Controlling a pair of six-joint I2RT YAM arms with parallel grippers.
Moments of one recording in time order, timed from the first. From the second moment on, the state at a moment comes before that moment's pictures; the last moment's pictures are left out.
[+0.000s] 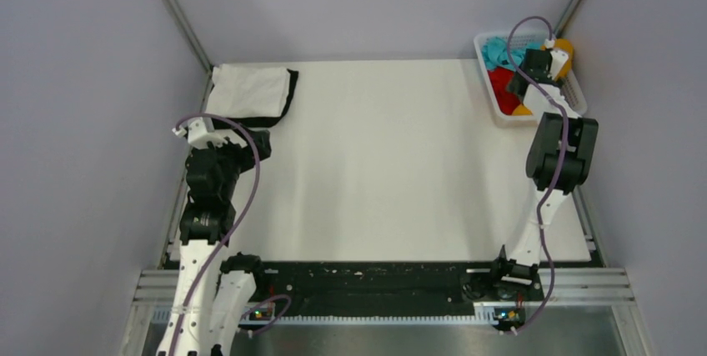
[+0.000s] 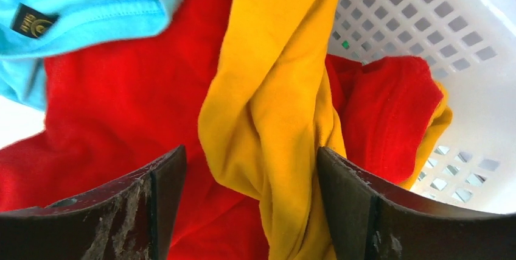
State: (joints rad) left arm 0.02 0.62 0.67 -0.22 0.03 -0.52; right arm -0.19 2.10 1.65 -0.23 0.41 0.32
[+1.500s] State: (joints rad) left arm 0.02 0.63 0.66 -0.21 0.02 -0.51; right arm -0.24 1.76 1.47 -0.07 0.10 0.33
